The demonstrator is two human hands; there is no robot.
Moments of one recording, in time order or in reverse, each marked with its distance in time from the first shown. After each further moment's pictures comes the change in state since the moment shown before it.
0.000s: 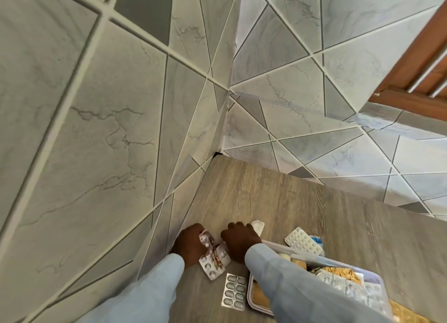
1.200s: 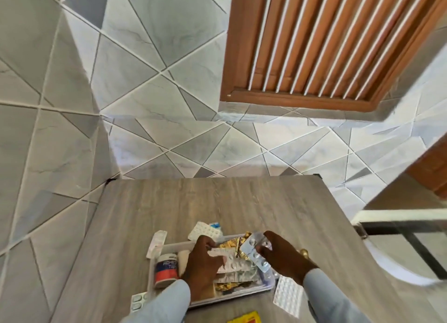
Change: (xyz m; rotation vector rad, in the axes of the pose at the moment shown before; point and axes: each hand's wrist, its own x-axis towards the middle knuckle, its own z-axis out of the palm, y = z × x) left_hand -0.088 0.204 0.164 -0.419 -0.248 0.142; right_hand -0.284 0.190 0.065 0.926 0.269 0.707
